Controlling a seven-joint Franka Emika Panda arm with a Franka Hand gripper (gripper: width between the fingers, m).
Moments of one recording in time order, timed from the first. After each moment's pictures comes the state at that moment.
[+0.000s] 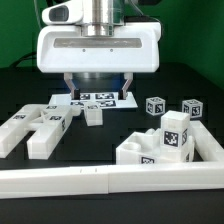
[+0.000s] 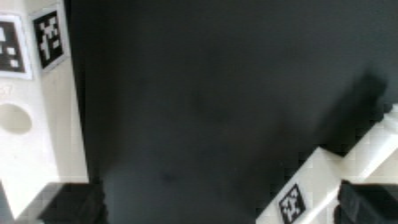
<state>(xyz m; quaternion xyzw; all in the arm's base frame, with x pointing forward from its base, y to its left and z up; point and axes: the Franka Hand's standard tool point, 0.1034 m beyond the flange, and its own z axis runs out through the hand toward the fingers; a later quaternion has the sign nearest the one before) 0.537 -0.019 0.071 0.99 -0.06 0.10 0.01</state>
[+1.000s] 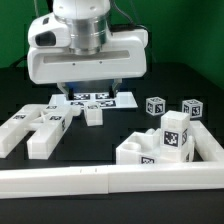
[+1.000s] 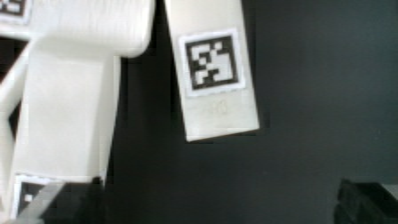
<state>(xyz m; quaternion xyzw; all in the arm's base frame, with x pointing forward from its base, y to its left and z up) 0.492 -0.031 0.058 0.98 -0.02 -0.18 -0.03</state>
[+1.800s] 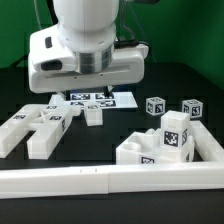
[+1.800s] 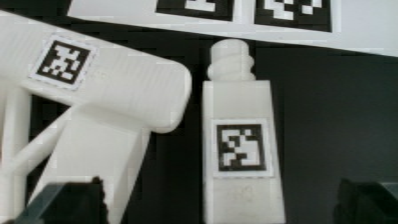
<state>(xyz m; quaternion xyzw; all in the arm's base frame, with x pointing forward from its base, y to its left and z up) 0.473 -0.038 0.053 0.95 0.04 -0.31 -0.01</state>
